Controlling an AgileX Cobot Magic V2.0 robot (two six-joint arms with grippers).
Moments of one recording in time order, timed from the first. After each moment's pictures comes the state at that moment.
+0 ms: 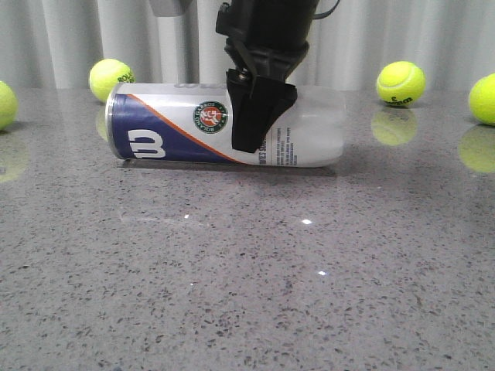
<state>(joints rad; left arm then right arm) 0.04 -0.01 0.00 0.00 0.10 0.06 0.65 1.88 -1.64 0.04 0.97 -0.87</state>
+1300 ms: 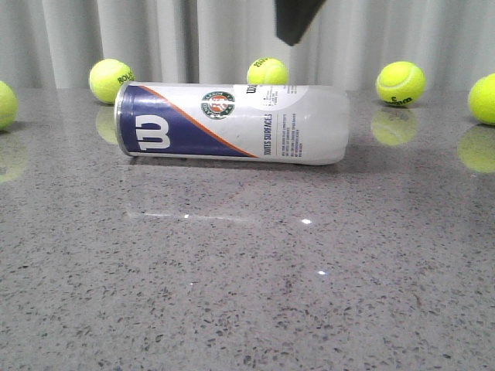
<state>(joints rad) 0.04 -0.01 0.00 0.00 0.10 0.06 0.67 1.69 -1.64 -0.19 1.04 0.01</state>
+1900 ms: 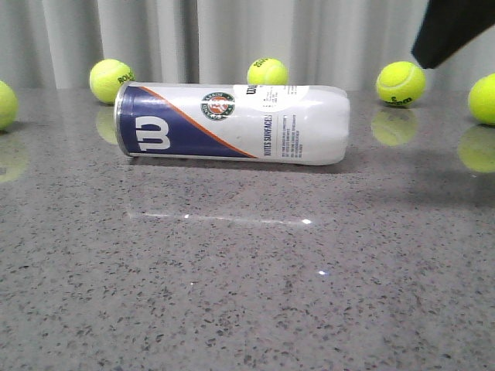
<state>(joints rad) 0.04 -0.01 0.00 0.00 0.10 0.06 0.42 1.24 -1.08 0.09 0.83 0.16</state>
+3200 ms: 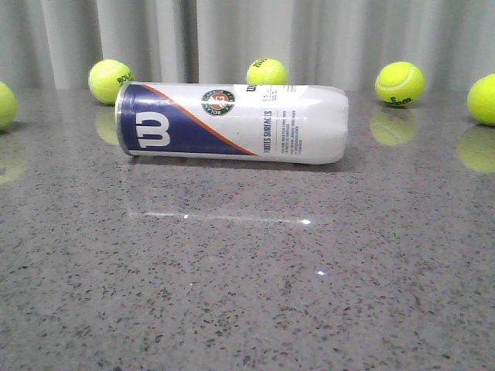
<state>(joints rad) 0.04 0.16 -0.22 0.03 0.29 0.06 0.31 0.21 -0.28 0.09 0.31 0.15</state>
